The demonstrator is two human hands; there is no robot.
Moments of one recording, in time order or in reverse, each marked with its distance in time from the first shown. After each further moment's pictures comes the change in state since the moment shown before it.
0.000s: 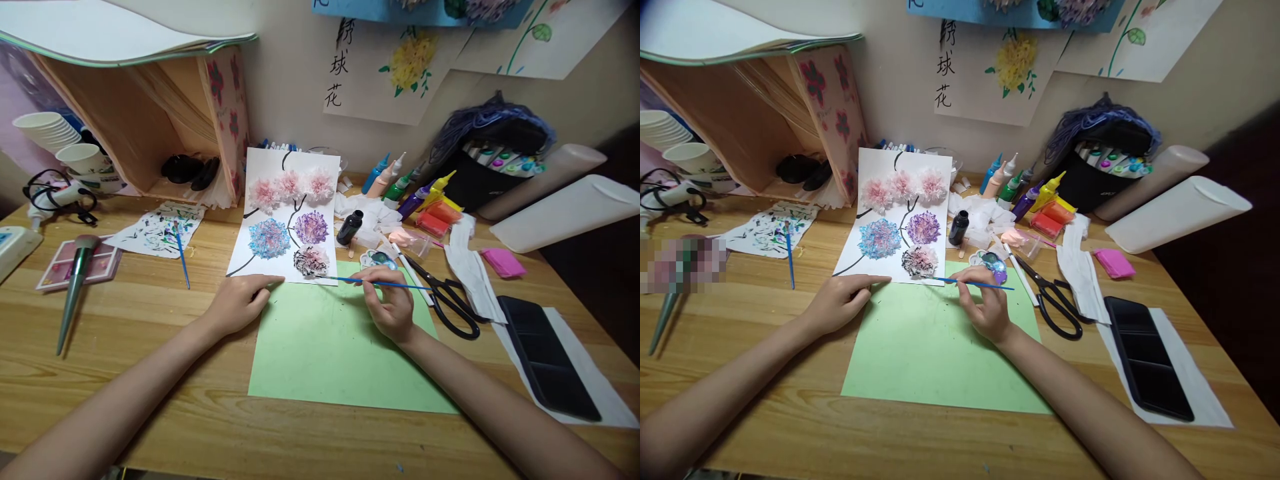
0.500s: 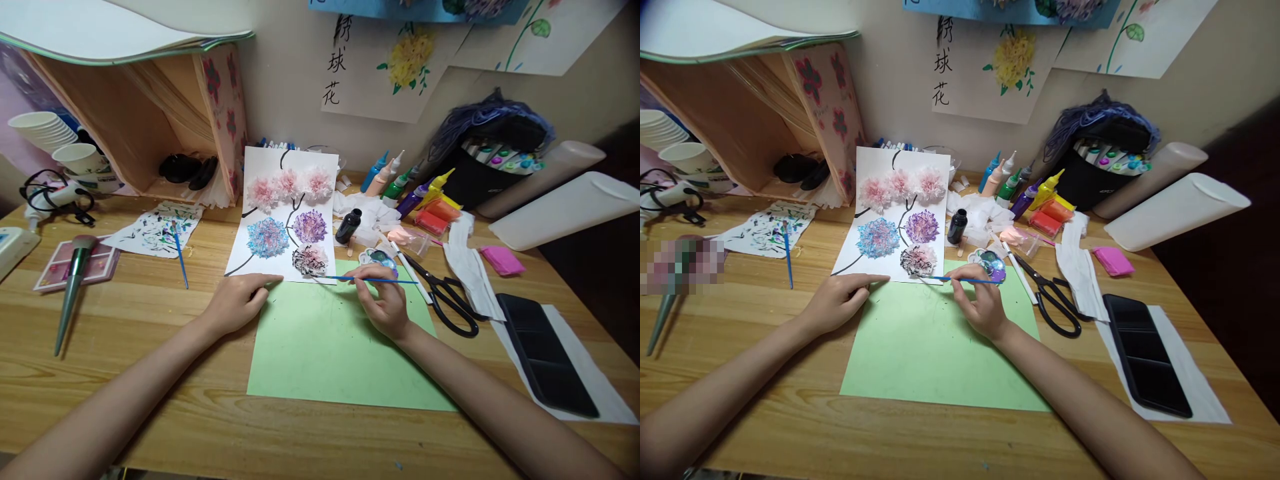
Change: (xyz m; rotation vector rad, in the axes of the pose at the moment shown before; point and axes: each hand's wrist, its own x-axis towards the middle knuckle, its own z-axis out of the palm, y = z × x) left_hand 0.000 0.001 -0.001 -0.008 -0.005 -0.005; right_hand 0.002 -0.002 0.000 -0.099 -0.051 -0.008
